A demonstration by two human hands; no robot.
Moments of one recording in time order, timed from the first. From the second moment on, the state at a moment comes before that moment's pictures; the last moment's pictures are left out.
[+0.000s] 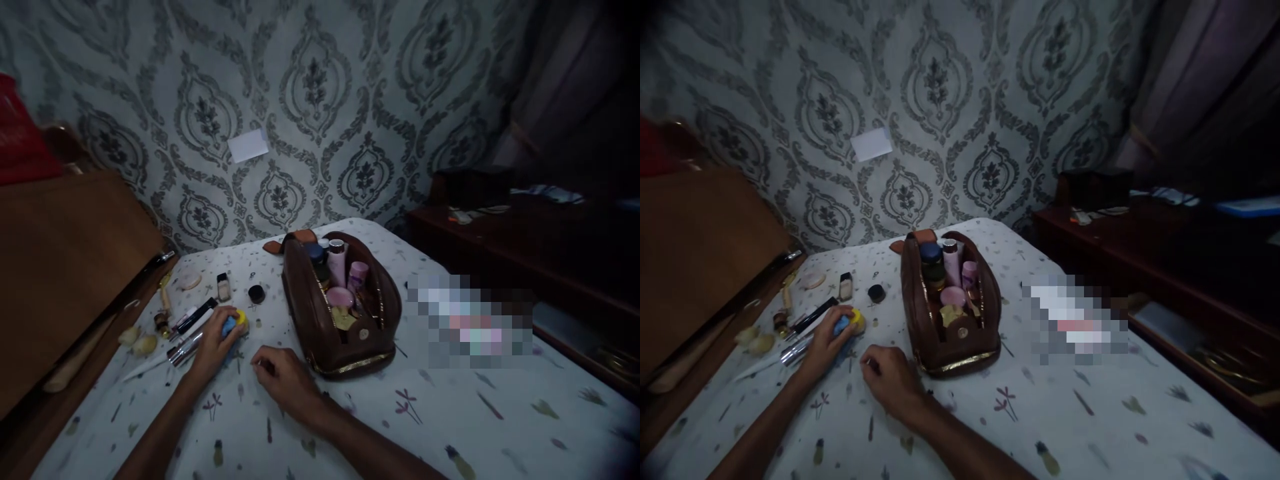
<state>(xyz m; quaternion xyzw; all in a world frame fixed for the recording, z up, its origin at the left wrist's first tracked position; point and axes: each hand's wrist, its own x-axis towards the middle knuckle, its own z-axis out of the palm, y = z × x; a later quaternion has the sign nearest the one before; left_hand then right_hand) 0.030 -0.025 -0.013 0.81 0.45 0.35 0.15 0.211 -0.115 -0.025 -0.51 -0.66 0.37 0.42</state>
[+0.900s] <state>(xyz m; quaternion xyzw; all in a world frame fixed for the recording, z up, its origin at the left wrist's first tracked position) -0.019 -0.050 0.001 0.78 0.61 0.12 -0.12 0.208 -0.108 -0.035 -0.48 -0.63 0.44 0.42</state>
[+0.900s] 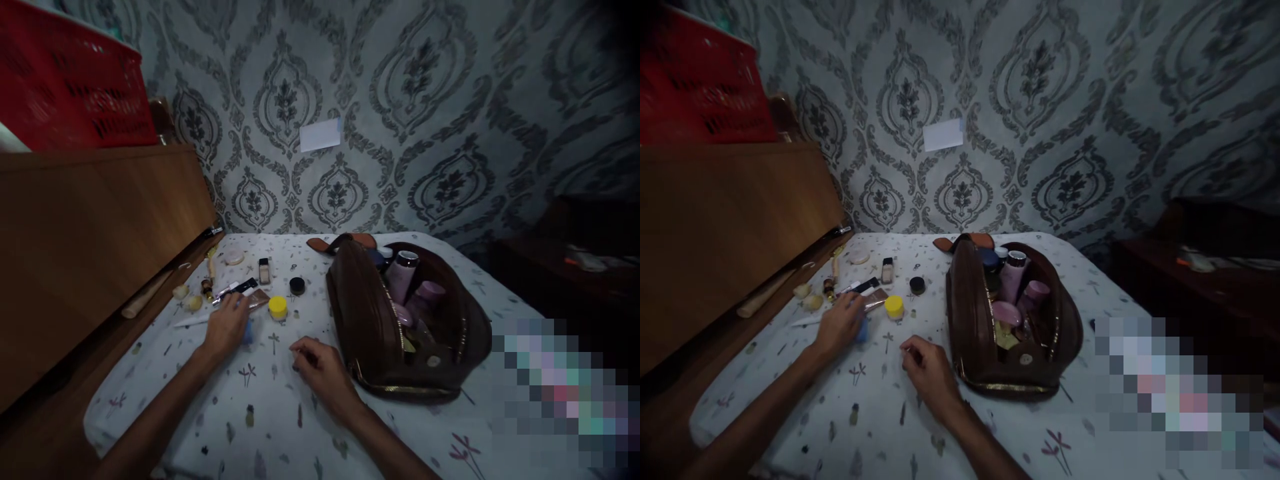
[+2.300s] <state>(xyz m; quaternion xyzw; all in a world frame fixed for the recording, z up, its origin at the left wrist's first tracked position) 0.000 -0.148 0.021 0.73 0.56 0.36 0.13 0.211 -0.118 -0.029 -0.32 -0.66 0.55 0.39</state>
